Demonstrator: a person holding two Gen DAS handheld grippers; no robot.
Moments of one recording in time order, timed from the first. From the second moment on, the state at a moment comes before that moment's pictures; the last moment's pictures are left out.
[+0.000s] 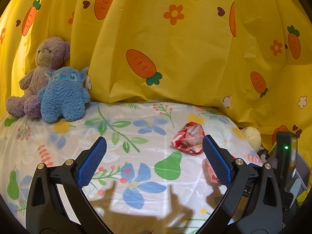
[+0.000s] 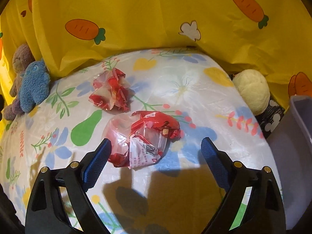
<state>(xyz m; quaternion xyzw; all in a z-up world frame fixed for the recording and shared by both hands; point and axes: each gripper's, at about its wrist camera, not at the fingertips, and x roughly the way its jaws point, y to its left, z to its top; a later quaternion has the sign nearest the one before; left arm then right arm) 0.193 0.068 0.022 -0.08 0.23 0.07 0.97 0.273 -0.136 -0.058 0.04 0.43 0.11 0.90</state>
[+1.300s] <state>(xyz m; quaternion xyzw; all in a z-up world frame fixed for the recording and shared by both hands) 0.347 -0.006 -0.069 -0.04 0.37 -0.08 0.92 0.198 -0.209 -0.040 0.04 0.34 0.09 0.94</state>
